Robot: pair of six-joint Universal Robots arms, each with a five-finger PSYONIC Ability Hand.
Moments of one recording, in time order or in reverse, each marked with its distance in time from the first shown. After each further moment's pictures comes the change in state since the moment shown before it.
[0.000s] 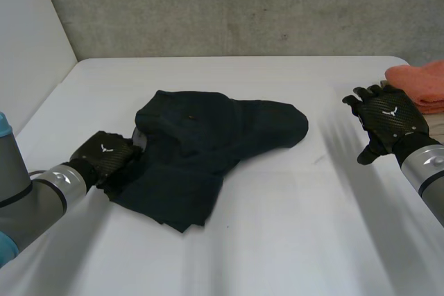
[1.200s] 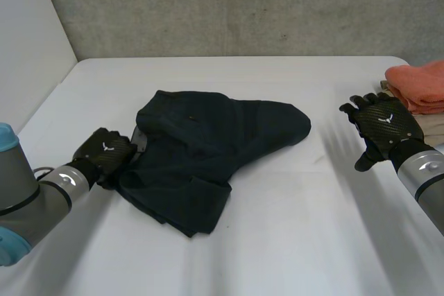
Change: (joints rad) left arm 0.034 -0.102 -0.010 0.194 0.047 0.082; right arm 0.003 0.028 0.007 0.004 0.000 -0.009; left_hand 0.379 0.346 0.349 0.350 0.330; right_hand 0.000 0.000 0.000 0.000 0.000
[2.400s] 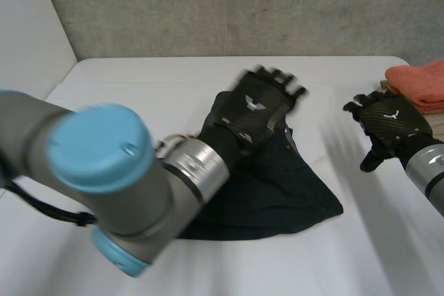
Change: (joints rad) left arm -0.692 0.002 0.403 0.044 -0.179 -0.419; right arm 0.002 -0.065 -0.043 0.159 0.020 -0.014; left_hand -0.526 -0.505 -0.505 -0.508 -0.505; right_hand 0.000 0.000 0.000 0.000 0.000
